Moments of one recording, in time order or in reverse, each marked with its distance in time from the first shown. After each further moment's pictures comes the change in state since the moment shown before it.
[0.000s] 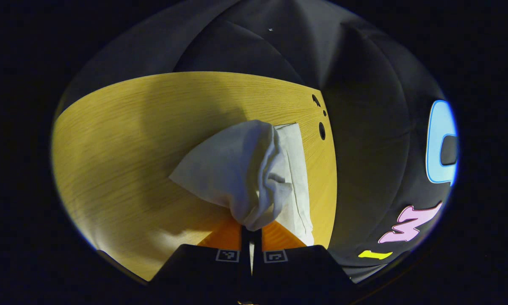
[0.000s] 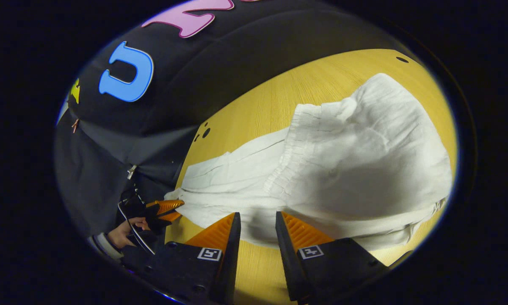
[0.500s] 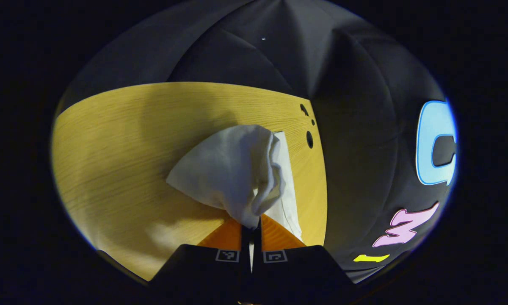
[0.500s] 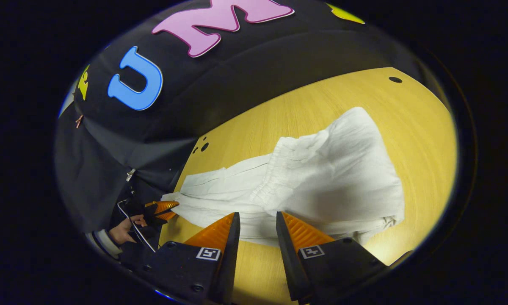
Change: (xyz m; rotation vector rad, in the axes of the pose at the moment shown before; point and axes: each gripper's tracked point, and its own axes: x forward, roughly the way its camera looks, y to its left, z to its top) left arm -0.015 -0.031 0.005 0.015 -0.095 -0.076; right arm -0.074 -0.033 0.040 -0.019 -0.115 -0.052
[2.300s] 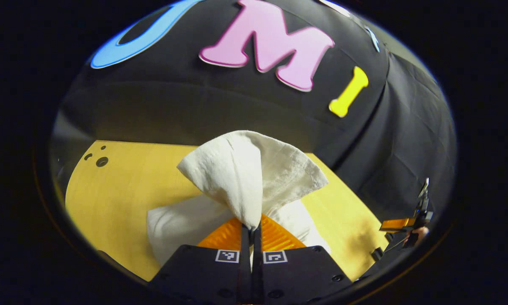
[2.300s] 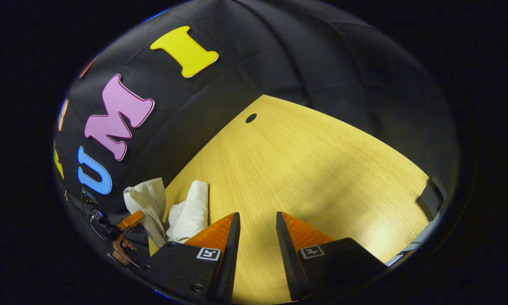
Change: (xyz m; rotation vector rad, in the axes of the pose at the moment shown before) left arm 0.041 -0.210 -0.354 1.338 0.146 -0.294; right arm -0.224 -0.290 0.065 0.336 -0.309 -0.298
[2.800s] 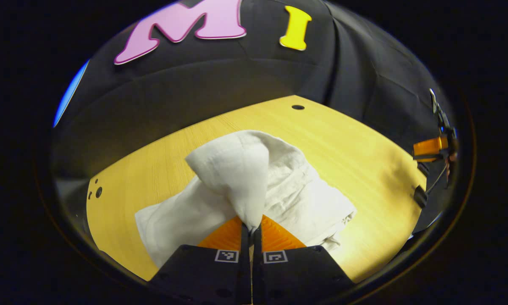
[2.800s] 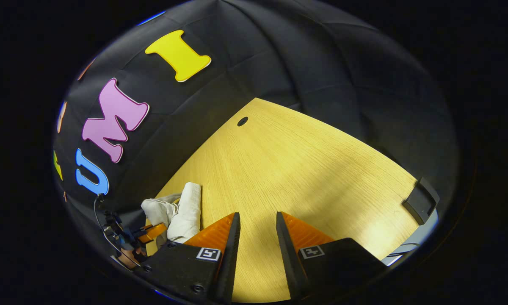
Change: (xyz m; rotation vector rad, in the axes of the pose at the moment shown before) left arm 0.037 -0.034 -0.086 0.417 0.215 0.054; right arm -0.013 -0.022 0.008 0.013 -0.014 -0.028
